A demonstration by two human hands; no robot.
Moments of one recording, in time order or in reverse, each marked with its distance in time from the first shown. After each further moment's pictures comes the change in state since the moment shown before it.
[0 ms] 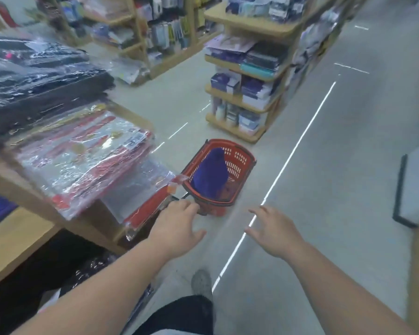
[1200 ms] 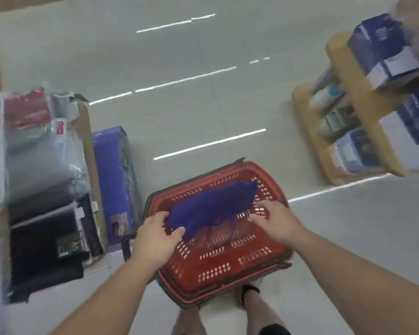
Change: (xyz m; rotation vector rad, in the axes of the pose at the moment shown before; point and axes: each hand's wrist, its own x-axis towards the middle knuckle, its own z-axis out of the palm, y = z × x) left_hand 0.528 -0.138 0.193 -0.656 -0.003 -1.251; right_hand 0.758 0.137 0.058 -0.046 -0.632 -0.287
